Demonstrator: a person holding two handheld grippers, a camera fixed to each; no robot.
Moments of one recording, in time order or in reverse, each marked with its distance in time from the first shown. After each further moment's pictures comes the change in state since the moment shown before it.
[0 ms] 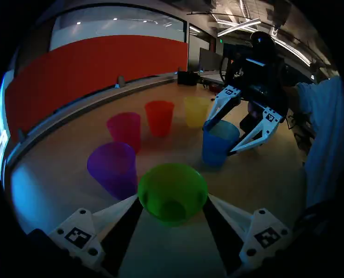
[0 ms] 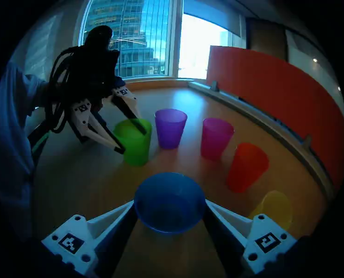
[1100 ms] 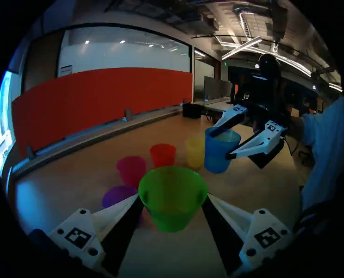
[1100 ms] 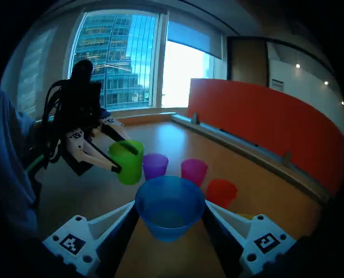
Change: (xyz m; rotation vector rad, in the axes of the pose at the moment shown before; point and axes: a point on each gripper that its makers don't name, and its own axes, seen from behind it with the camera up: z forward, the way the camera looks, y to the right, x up) left arm 0.087 0.002 -0.033 0.058 0.210 -0.010; right arm 0.082 0.014 -0.063 -0.121 0.229 0.054
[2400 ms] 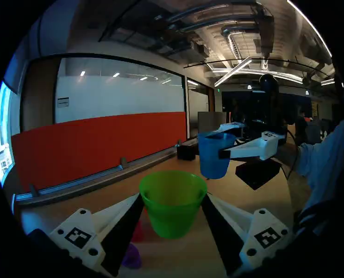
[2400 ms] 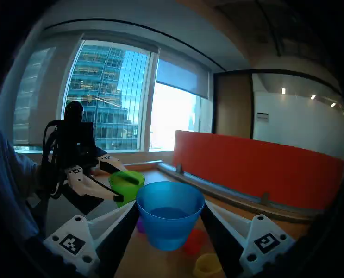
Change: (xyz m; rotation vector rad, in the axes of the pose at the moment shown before) left arm 0.136 0.030 -0.016 -0.016 0.242 0.055; right arm 0.137 0.020 -0.059 -0.088 0.281 -0.002
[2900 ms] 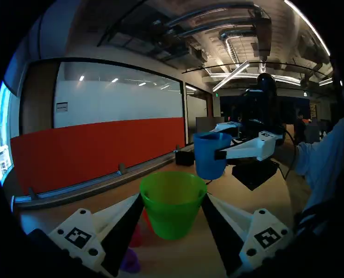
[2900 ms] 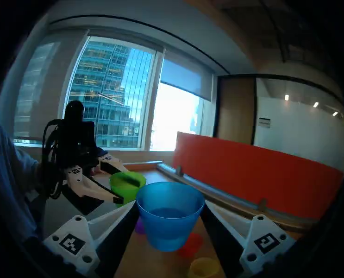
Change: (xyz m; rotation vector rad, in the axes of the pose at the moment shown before) left arm 0.008 0.005 0.005 -0.010 0.044 0.009; right arm 0.010 0.003 0.002 0.010 -0.004 -0.058
